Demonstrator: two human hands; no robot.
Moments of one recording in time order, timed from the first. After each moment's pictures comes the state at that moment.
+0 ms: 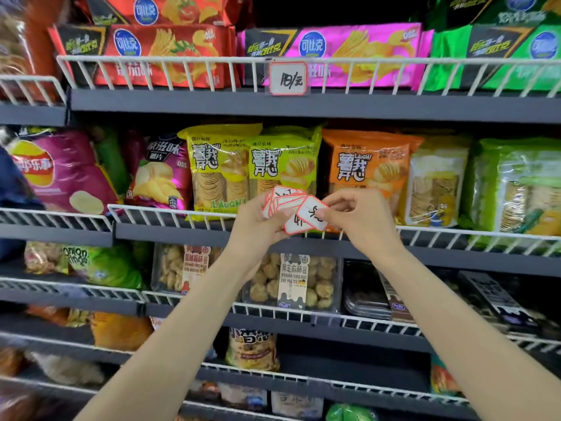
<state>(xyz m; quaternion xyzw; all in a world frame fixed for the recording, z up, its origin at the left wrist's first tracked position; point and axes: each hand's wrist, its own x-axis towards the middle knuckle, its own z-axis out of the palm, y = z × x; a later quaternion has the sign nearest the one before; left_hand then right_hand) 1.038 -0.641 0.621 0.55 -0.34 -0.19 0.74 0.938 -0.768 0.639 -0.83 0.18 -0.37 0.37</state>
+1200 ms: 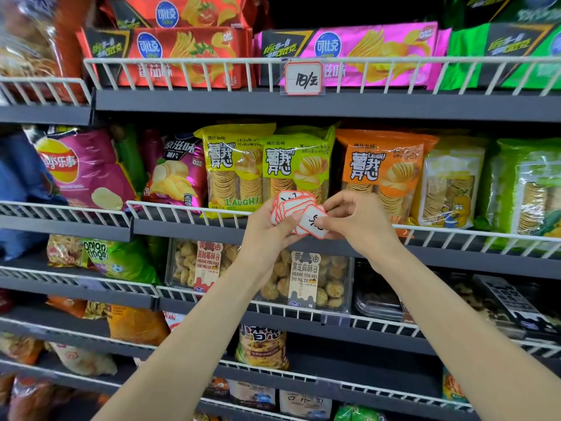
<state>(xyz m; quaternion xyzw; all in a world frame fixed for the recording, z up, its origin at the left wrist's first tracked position) 1.032 -0.633 0.611 0.51 -0.34 -0.20 0.76 0.944 -0.751 0.635 -0.80 0.19 -0.31 0.48</state>
